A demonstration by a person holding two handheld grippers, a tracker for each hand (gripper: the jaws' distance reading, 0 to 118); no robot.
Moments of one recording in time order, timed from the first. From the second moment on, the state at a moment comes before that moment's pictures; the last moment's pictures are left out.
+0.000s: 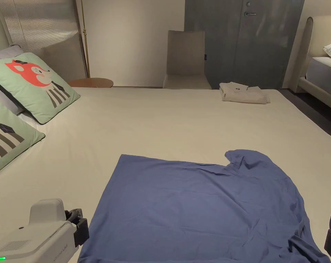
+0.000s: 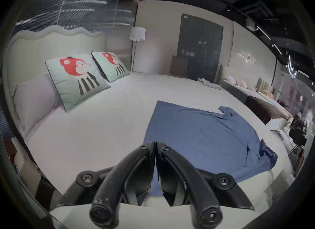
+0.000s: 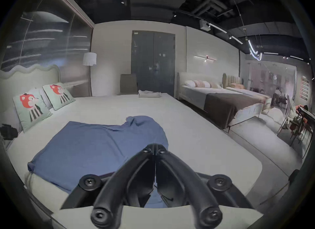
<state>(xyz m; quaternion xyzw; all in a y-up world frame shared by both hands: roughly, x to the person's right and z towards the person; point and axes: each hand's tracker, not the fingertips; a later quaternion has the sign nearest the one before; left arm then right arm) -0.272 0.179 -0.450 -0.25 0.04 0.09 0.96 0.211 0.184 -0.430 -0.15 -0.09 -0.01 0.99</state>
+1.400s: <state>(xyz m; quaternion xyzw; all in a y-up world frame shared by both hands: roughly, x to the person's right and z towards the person) -0.275 0.103 -0.455 -0.38 0.05 0.07 0.92 0.253 0.086 -0.450 -0.36 -0.06 -0.05 0.93</state>
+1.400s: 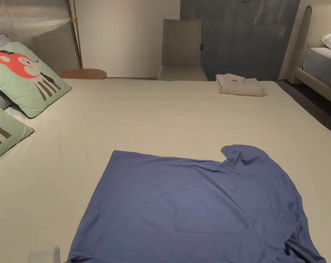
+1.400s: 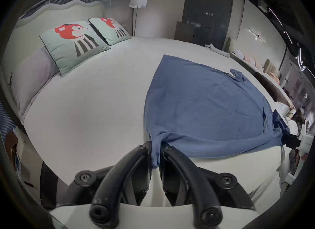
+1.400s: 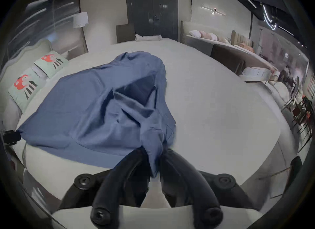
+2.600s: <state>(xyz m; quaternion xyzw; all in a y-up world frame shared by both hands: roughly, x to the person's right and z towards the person) -0.270 0.103 -0.755 -0.43 0.07 0.09 0.89 0.277 0.095 -0.707 -0.38 -0.12 -0.13 0.91</state>
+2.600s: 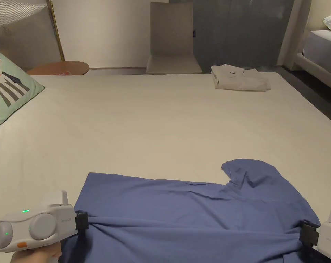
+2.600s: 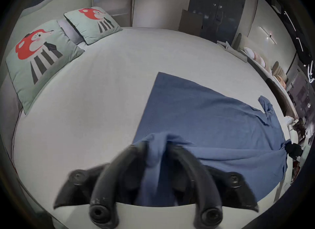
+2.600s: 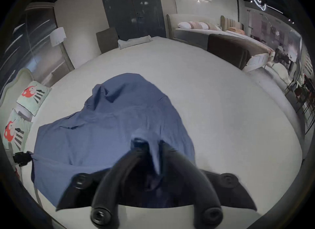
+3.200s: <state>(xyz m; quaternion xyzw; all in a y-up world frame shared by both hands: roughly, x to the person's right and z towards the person) -0.272 0.172 -0.639 -0.27 0.07 0.06 0.96 0.246 0.174 -0.610 -0.20 -0.13 -0.03 0.97</state>
